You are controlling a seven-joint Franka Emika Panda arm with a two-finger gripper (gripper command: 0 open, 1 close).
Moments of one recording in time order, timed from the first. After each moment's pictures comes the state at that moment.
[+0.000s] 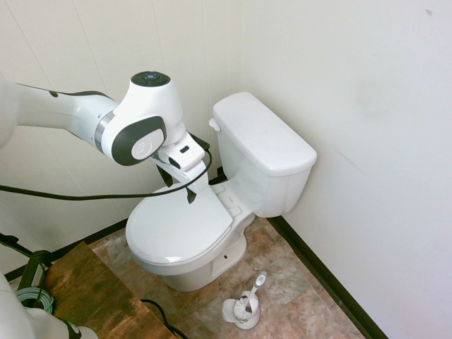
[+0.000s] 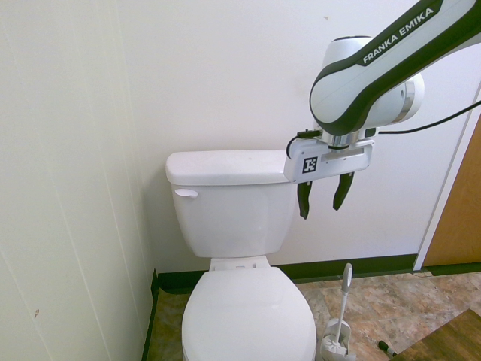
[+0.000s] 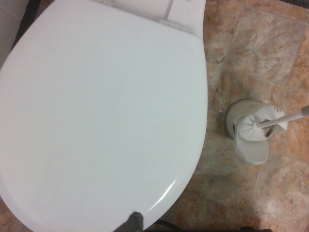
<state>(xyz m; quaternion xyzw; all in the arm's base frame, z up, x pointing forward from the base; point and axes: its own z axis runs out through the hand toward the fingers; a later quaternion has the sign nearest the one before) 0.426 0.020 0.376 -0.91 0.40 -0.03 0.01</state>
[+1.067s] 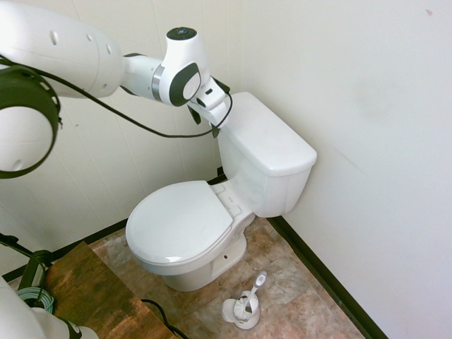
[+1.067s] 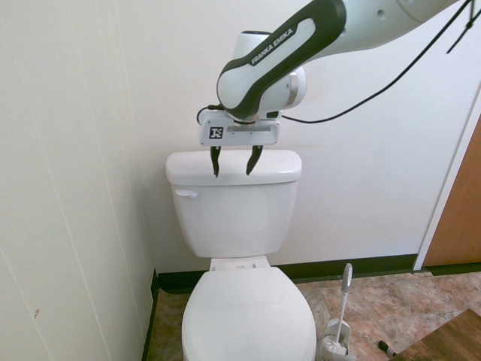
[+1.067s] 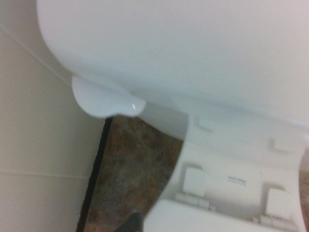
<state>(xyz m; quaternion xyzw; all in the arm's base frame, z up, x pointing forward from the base) 0.657 0.137 0.400 -0.88 0.45 -0.12 0.09</state>
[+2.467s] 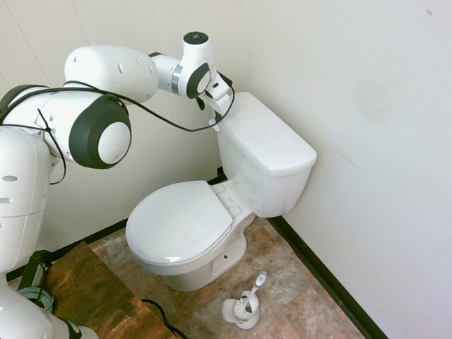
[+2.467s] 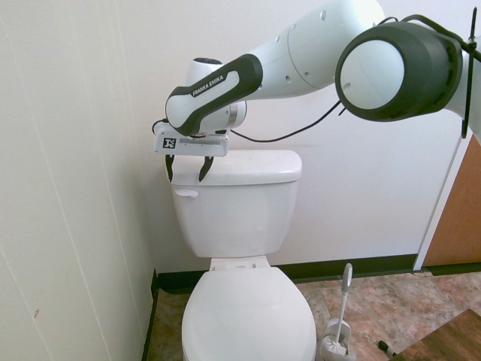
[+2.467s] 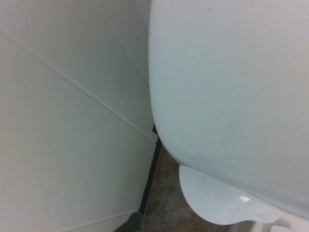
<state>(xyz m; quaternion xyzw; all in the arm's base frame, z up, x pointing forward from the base) 0.744 0.199 0.346 -0.88 0.44 -0.10 0.13</state>
